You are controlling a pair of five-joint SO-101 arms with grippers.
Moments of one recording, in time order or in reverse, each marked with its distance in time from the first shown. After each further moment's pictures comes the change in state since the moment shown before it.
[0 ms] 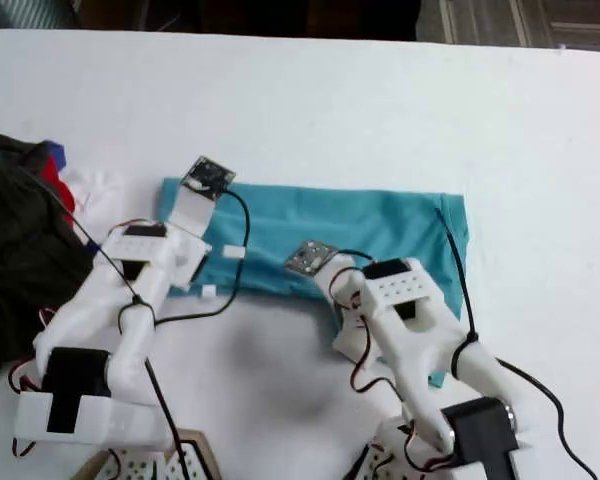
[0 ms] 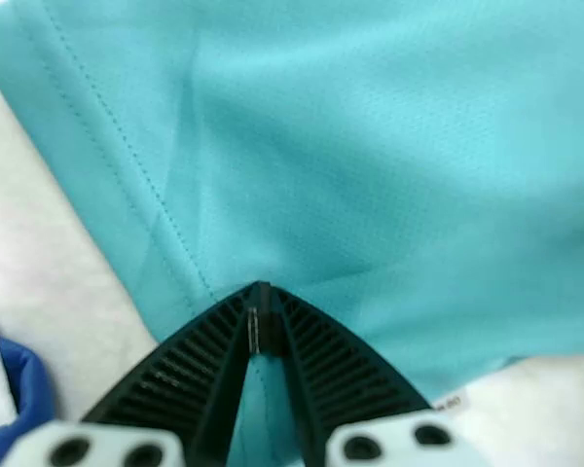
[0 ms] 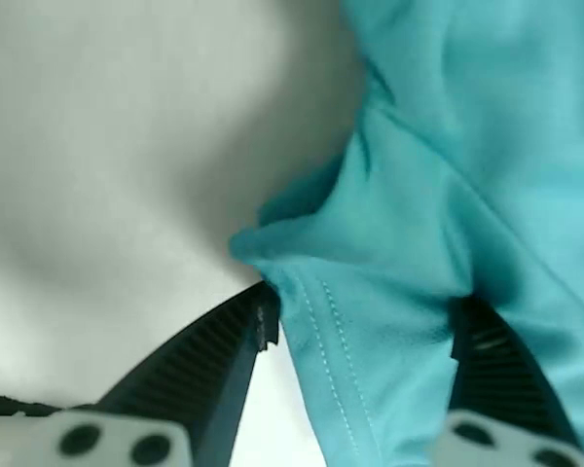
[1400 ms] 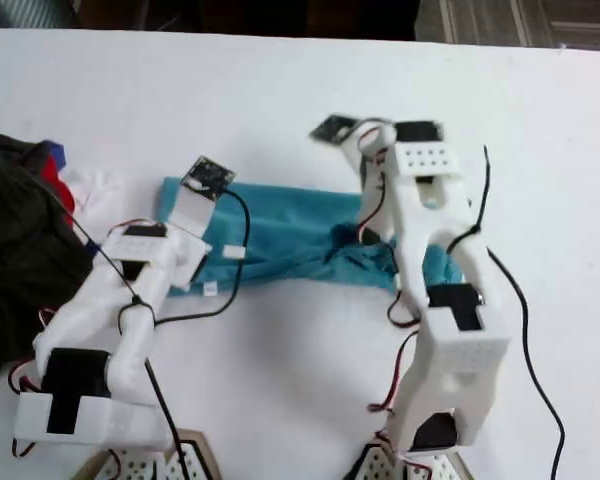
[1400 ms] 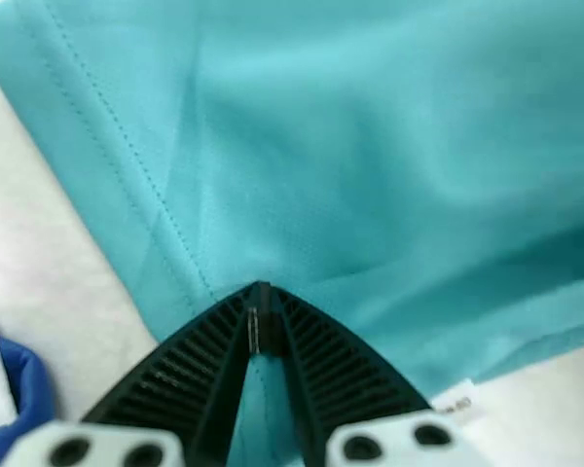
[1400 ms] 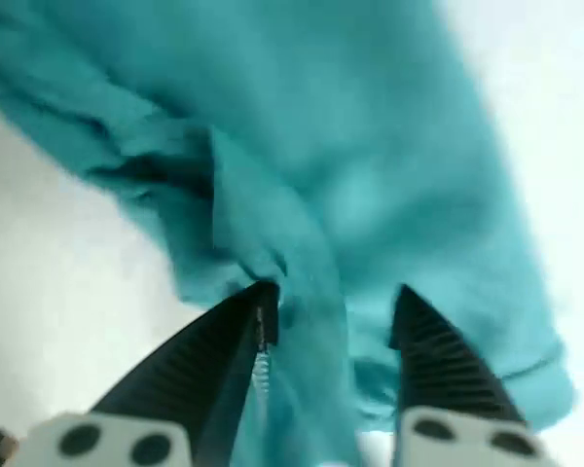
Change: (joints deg) left arm 0.0 0.0 0.0 0.0 0.0; right arm 11.4 34.1 -71.6 25.8 8.5
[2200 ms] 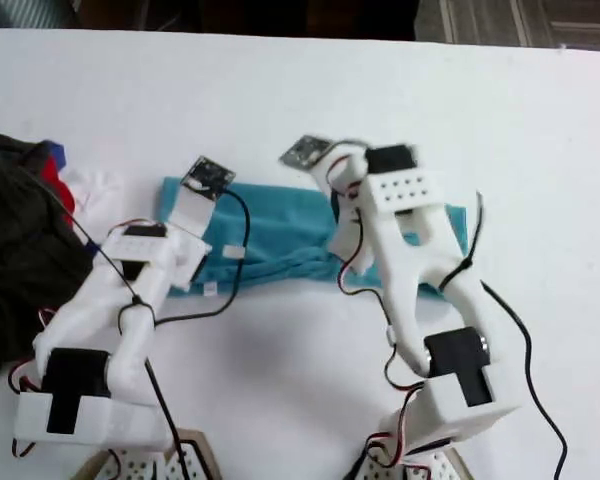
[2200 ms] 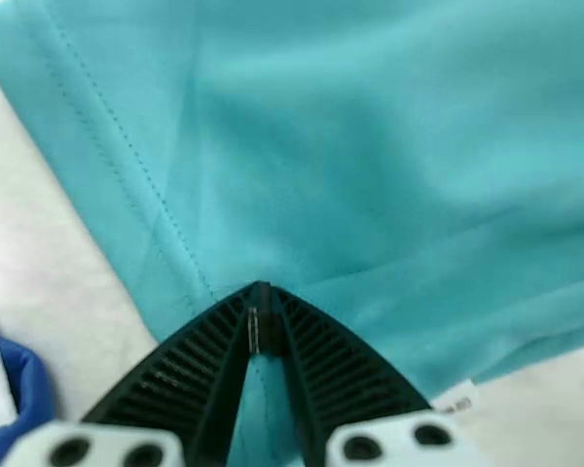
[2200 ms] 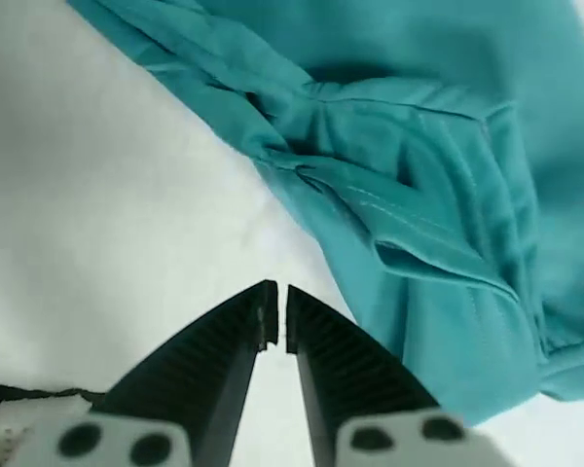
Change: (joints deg) left arm 0.0 0.0 0.0 0.0 0.0; right arm -9.6 -19.8 24.5 -1.1 -7.6
